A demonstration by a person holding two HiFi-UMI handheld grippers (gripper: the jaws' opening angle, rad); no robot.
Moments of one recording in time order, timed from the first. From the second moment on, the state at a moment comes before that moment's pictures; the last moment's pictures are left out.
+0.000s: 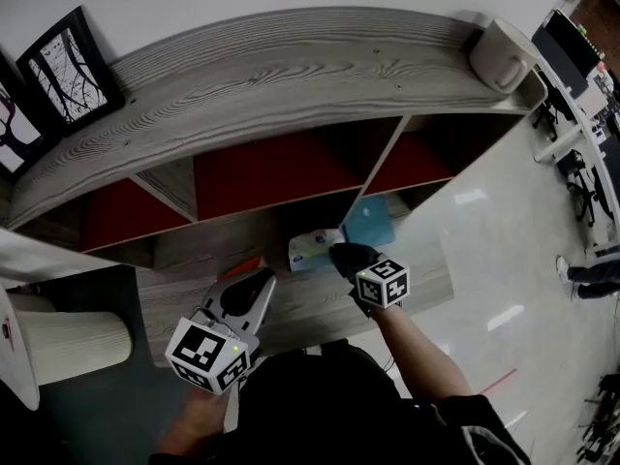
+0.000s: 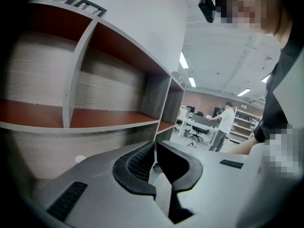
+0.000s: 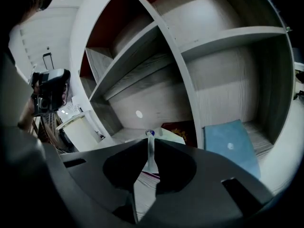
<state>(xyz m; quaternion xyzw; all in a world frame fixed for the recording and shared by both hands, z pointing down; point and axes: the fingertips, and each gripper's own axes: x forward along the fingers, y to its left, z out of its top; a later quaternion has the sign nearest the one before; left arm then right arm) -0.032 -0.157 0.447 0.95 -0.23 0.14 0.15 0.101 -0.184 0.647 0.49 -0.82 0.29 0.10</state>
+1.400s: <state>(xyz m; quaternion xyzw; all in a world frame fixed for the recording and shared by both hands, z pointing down) -0.121 -0.152 0.431 0.97 -0.21 0.07 0.13 0.012 -0.130 0.458 0.51 -0.84 0.18 0.02</state>
